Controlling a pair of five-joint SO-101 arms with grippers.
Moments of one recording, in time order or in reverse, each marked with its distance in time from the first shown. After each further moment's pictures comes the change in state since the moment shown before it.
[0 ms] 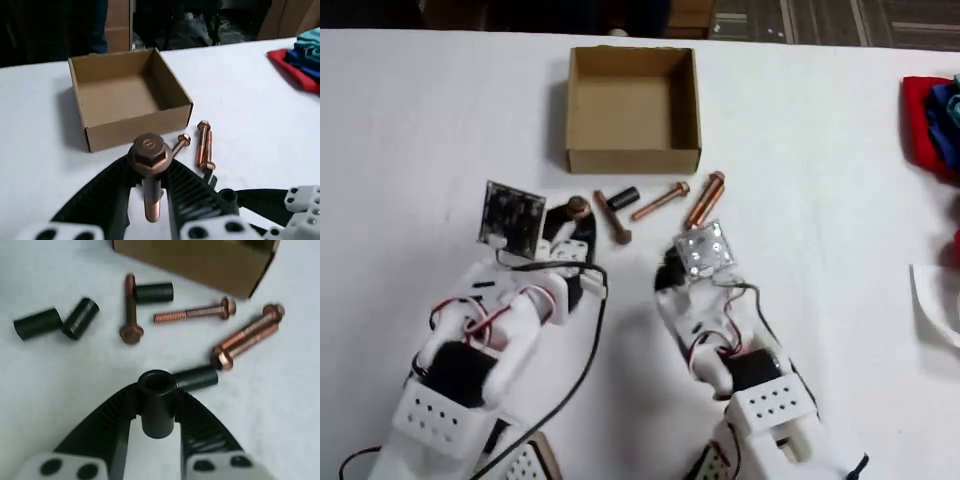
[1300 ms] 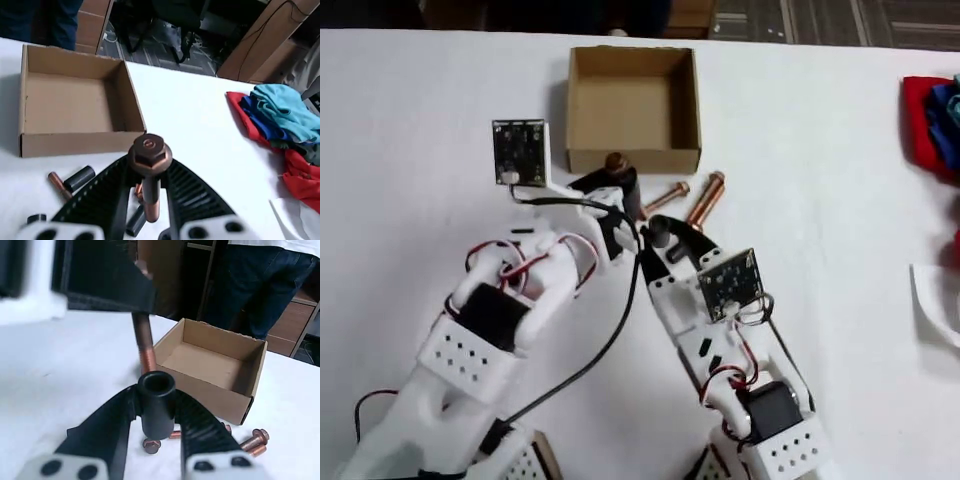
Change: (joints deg) left arm 5.4 22.5 -18.7 -4.8 20.0; right arm -4.4 -27.7 -2.2 5.6 -0.5
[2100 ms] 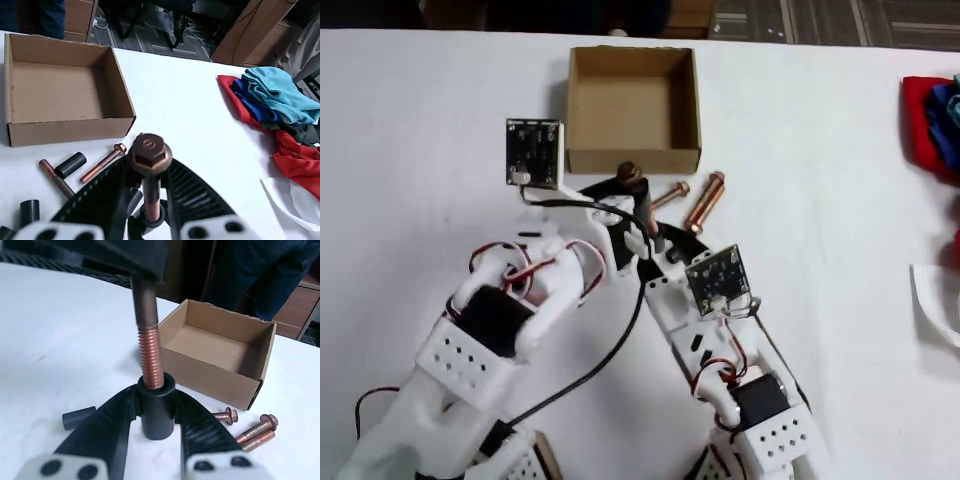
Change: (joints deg) left arm 3.1 0.2 -1.8 5.6 0.2; right arm 0.0 7.4 4.7 -9.0 0.0
